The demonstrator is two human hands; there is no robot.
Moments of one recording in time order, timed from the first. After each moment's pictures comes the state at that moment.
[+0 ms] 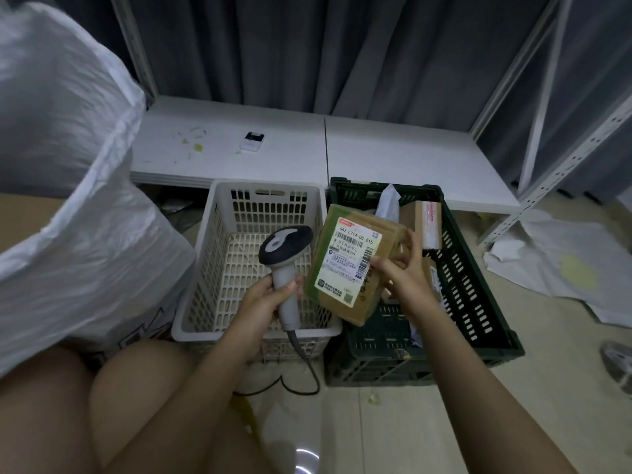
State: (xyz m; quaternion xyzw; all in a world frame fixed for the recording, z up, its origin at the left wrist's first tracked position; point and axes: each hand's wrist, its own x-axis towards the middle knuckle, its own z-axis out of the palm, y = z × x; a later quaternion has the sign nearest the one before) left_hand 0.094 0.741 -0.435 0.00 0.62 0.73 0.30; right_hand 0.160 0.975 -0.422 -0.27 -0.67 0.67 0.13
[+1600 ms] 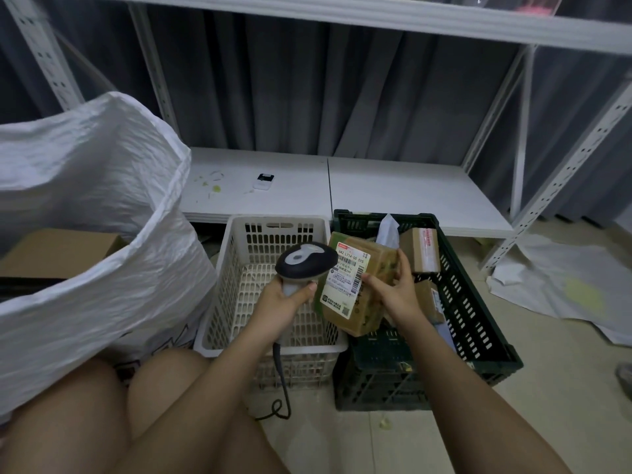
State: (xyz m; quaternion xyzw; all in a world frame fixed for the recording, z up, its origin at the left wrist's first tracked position) left_hand 0.117 0.739 -0.370 0.11 0.74 0.64 0.19; right_hand 0.167 0.949 -0.407 -0.26 -0.68 0.66 0.18
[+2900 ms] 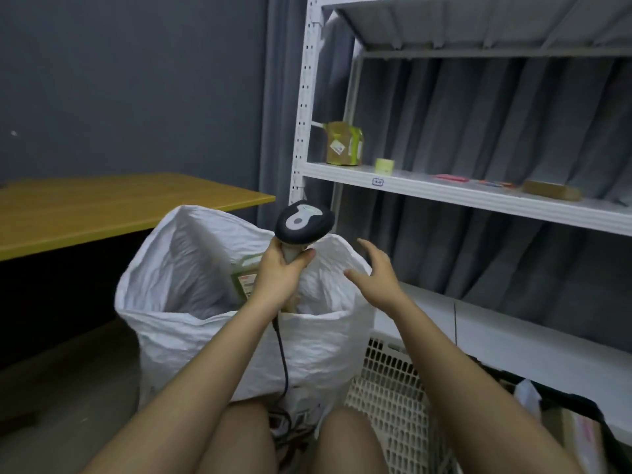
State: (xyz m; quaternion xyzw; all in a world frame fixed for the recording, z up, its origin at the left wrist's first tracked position) left_hand 0.120 0.508 -0.158 0.05 0.70 0.68 -0.24; right_hand 0.064 0.690 -0.178 0.12 -0.87 0.47 0.15
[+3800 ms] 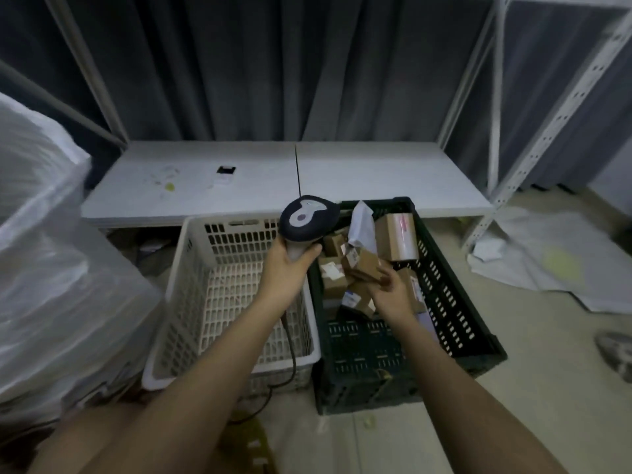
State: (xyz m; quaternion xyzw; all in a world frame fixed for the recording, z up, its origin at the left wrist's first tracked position) left_hand 0.082 0.845 -0.350 0.14 0.72 0.66 0.14; right_hand 0.160 1.017 -0.438 -0.36 -0.70 0.59 0.17
